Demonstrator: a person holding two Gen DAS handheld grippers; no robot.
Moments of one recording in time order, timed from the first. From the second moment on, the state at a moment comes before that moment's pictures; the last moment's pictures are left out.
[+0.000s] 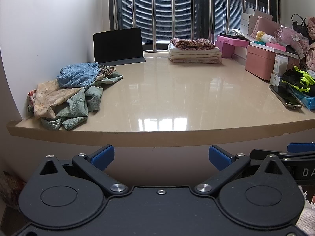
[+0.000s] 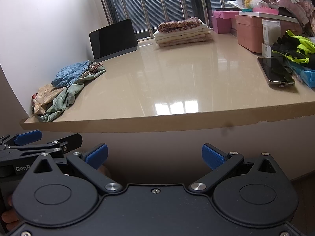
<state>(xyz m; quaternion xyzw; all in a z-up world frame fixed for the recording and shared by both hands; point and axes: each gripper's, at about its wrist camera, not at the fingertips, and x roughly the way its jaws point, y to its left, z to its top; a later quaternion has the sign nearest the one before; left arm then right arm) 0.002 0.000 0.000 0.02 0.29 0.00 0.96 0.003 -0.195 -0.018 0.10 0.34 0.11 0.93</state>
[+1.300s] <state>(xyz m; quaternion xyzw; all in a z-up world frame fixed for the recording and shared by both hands) 0.026 0.010 -0.007 0.02 0.30 0.02 0.95 0.028 -0.181 -0.018 0.07 0.32 0.18 0.93</state>
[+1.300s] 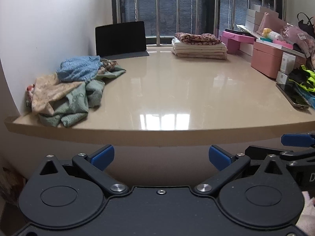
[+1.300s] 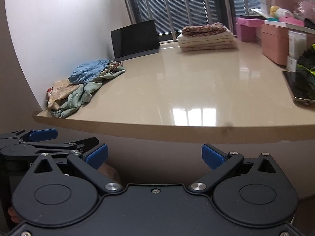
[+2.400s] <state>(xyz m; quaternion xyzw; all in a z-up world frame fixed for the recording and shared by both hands) 0.130 0.177 0.016 -0.03 0.29 0.21 0.93 0.179 0.004 0.008 -0.06 0.26 0.31 0.91</state>
